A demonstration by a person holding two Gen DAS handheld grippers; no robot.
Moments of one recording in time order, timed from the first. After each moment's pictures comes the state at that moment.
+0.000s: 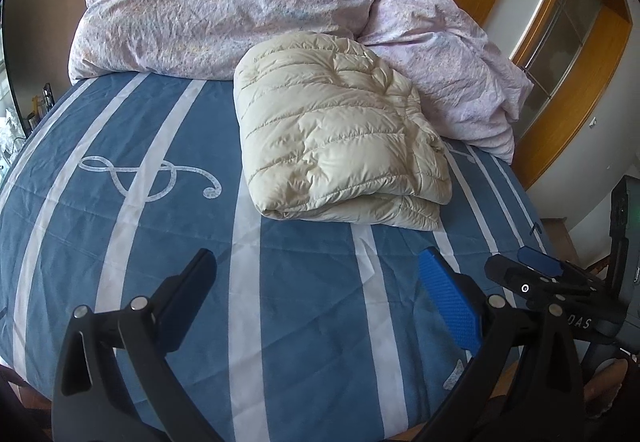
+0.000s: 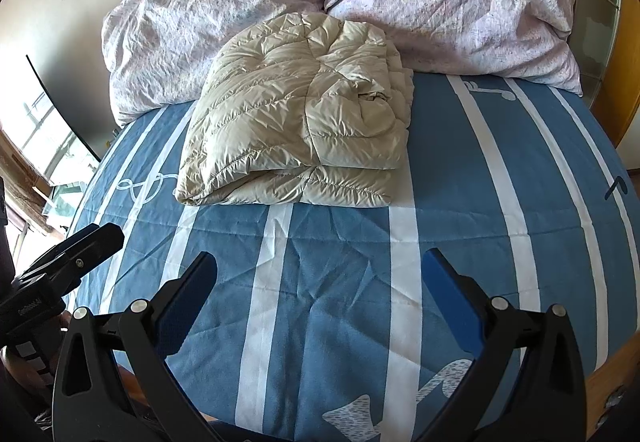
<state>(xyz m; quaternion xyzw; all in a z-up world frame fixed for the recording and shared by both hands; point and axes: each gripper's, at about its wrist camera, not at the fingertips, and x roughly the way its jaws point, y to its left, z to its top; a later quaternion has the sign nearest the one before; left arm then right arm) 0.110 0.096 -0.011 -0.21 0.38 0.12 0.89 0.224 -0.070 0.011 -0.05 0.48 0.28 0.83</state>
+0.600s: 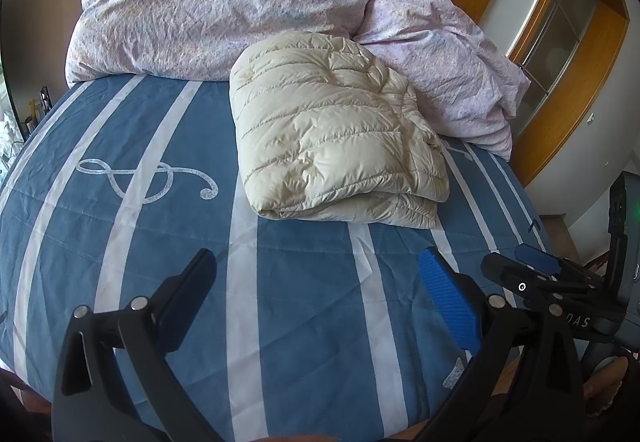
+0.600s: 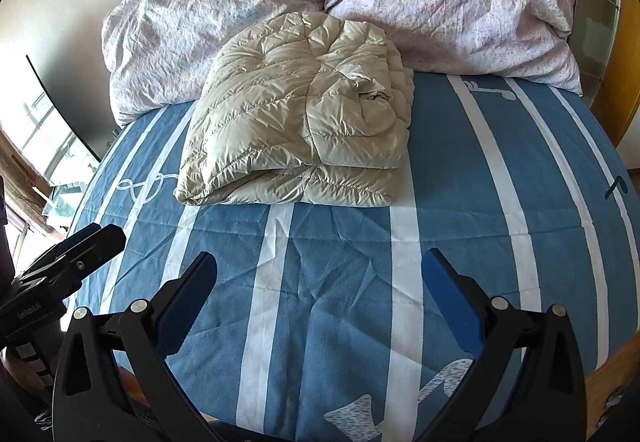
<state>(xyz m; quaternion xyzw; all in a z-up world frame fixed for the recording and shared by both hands) 0.112 0.093 -0.011 -0.21 0.38 0.12 0.89 0.224 -0.070 0.011 -0.05 0.48 0.28 0.83</state>
